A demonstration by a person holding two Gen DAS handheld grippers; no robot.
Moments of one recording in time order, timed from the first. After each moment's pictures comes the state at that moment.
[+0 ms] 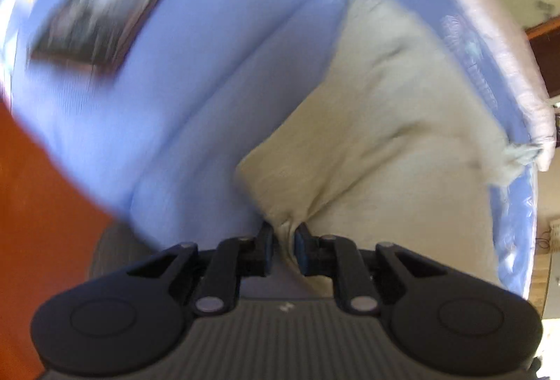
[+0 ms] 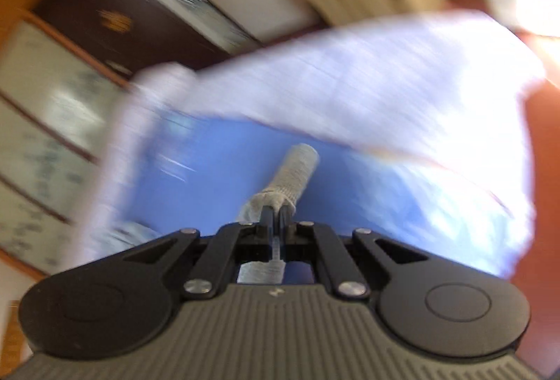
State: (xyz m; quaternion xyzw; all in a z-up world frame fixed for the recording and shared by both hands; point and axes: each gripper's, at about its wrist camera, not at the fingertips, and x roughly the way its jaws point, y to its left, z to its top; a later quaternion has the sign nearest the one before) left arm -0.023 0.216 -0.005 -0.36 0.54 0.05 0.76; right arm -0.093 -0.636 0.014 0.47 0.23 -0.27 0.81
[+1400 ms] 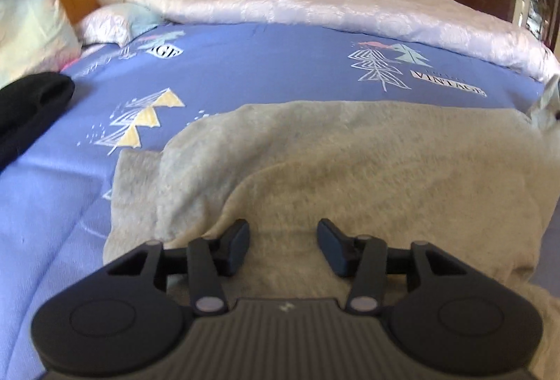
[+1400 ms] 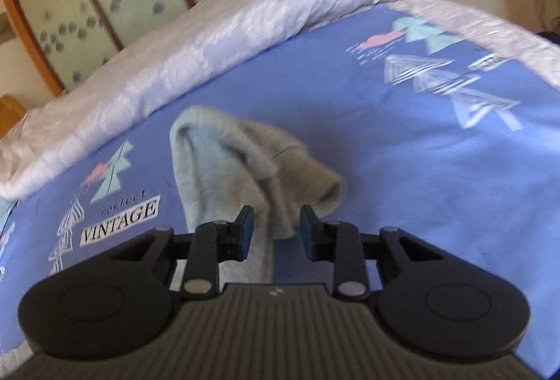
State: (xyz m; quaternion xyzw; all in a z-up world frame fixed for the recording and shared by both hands) left arm 0.146 0.054 -0.016 -0.02 0.36 0.04 0.93; right arm 0.322 -0.458 -0.004 0.22 0.33 -0.02 0.92
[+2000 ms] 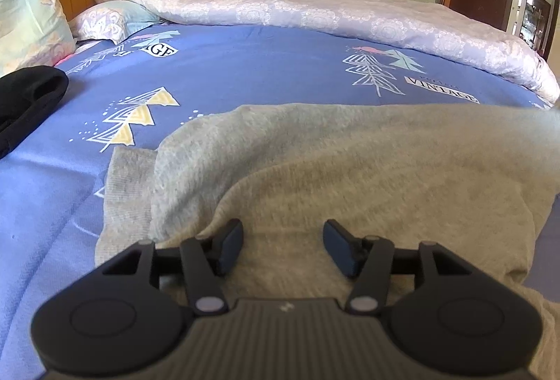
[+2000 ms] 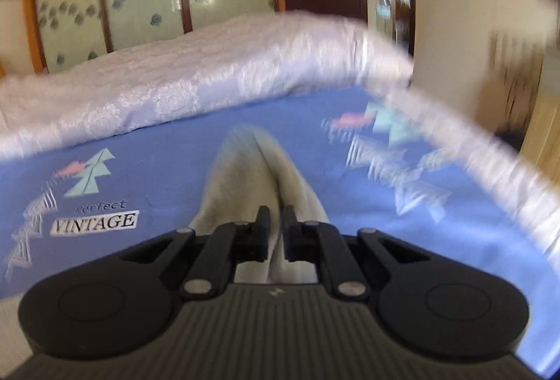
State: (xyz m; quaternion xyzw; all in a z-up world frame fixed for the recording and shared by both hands) left arm 0.149 0.061 -0.019 -0.04 0.35 0.02 0.93; right arm 0.249 -0.425 0.077 0.05 0.26 -0.09 0.96
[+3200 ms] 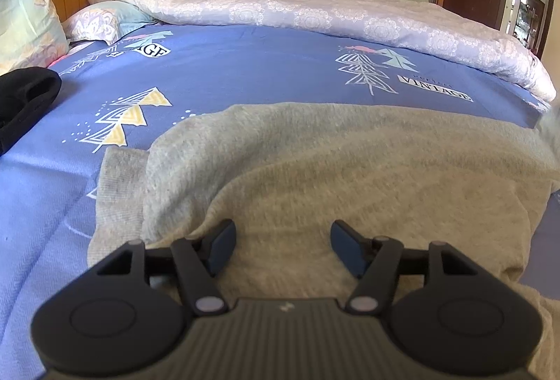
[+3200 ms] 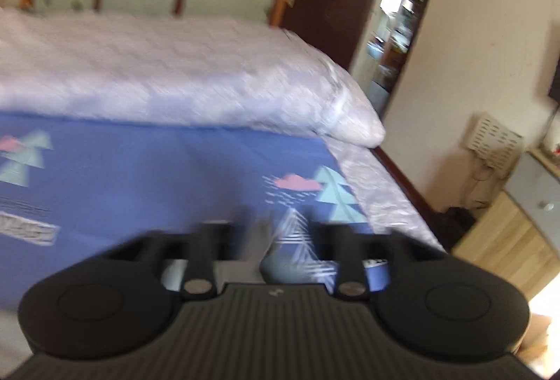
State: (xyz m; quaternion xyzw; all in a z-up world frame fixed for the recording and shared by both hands) left arm 0.150 0.059 -0.021 -0.04 0.35 0.01 0.94; right arm 0.348 -0.470 0.104 -0.09 0.29 -0.17 0.94
